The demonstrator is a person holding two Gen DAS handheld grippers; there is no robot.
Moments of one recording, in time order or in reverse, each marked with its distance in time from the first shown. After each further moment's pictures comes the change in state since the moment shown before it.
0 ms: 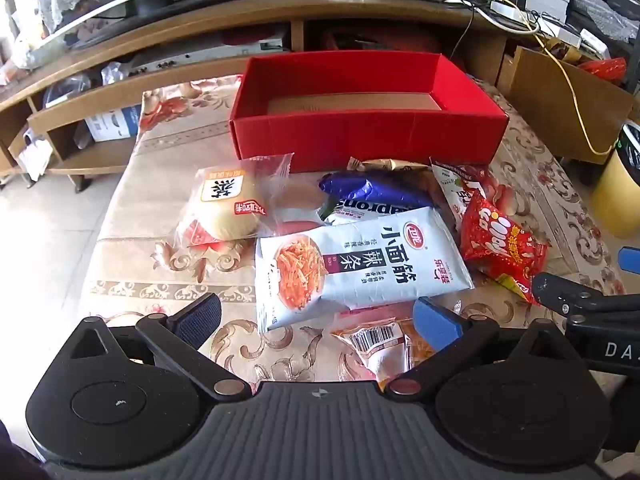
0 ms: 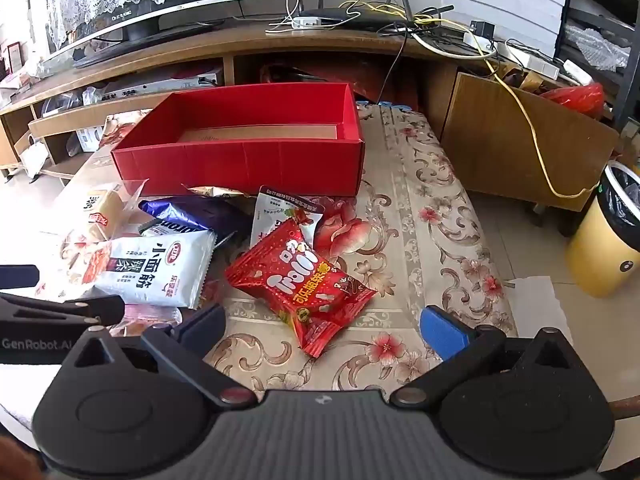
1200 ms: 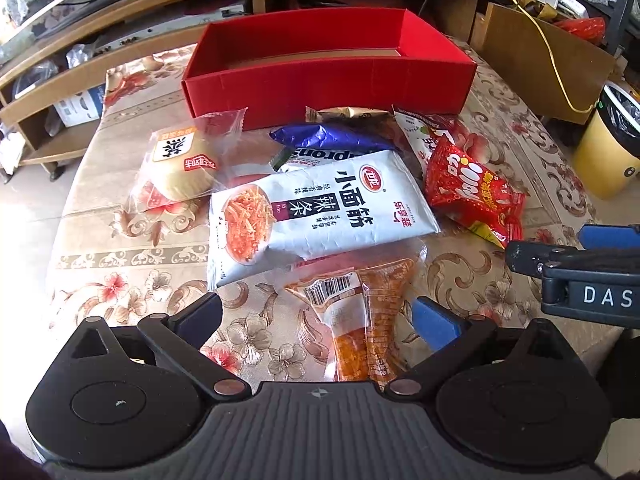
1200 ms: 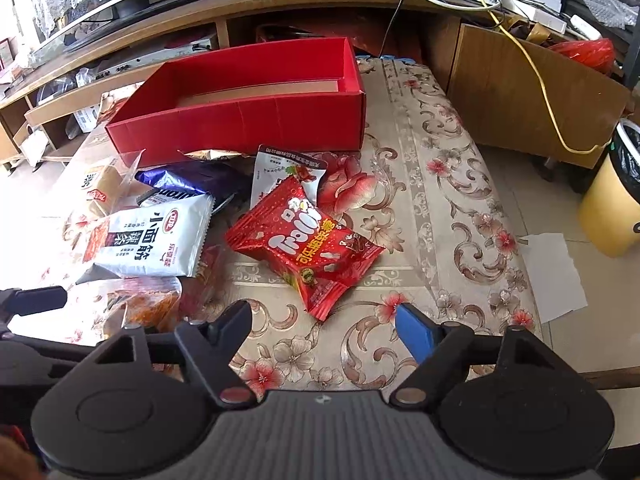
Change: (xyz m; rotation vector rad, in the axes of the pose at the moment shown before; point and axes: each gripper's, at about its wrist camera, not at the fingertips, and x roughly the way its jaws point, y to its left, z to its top) left arm 0.012 -0.022 -0.017 0.057 0.095 -0.039; right arm 0.012 -0.005 -0.003 0.045 0.136 0.039
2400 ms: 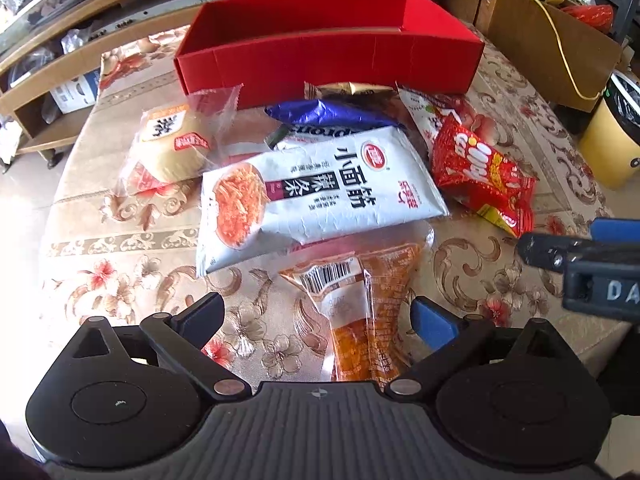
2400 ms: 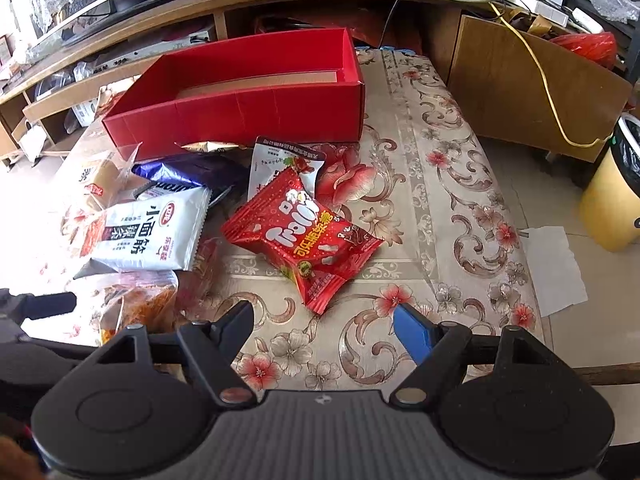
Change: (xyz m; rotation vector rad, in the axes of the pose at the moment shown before) left arm 0.016 -0.002 -0.003 0.000 0.056 0.008; right arm 0.003 -0.004 0.002 0.007 0.026 0.002
